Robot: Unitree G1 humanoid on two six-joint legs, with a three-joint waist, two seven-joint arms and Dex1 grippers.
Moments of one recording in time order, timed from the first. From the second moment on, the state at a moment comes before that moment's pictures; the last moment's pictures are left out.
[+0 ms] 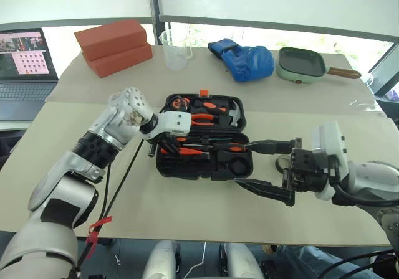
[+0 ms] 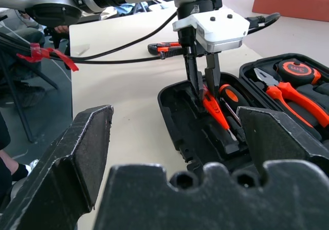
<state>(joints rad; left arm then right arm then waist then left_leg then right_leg) -1.05 0.65 -0.60 0.35 0.16 0.42 -1.50 -0.14 -0.87 -0.24 -0.76 0.96 0.73 0.76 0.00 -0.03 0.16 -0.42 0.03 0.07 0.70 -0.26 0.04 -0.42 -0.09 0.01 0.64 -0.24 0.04</state>
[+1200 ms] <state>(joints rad) -0.87 0.71 -0.28 0.34 -0.08 0.44 -1.46 -0.19 -0.86 -0.21 -0.70 0.96 0.72 0.76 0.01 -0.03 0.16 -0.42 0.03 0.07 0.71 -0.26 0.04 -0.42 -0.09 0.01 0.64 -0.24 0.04</state>
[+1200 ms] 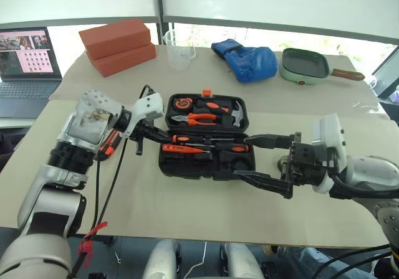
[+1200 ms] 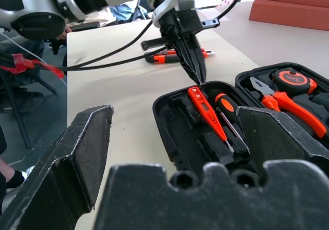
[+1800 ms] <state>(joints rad) -0.85 0.66 -0.29 0.33 -0.08 0.41 -1.41 -0.18 -0.86 -0.21 -0.70 0.97 0.73 0.76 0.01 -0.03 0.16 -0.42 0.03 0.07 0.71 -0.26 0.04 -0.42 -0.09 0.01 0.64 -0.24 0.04</state>
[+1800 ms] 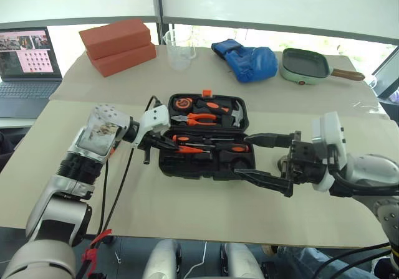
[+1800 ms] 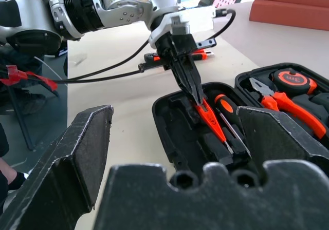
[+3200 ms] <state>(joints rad) -0.87 0.59 -0.30 0.41 -0.08 0.37 -1.39 -0.18 -0.85 -0.20 -0.70 1.01 0.73 0.72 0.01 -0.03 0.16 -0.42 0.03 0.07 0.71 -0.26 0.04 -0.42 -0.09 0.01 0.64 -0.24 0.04</state>
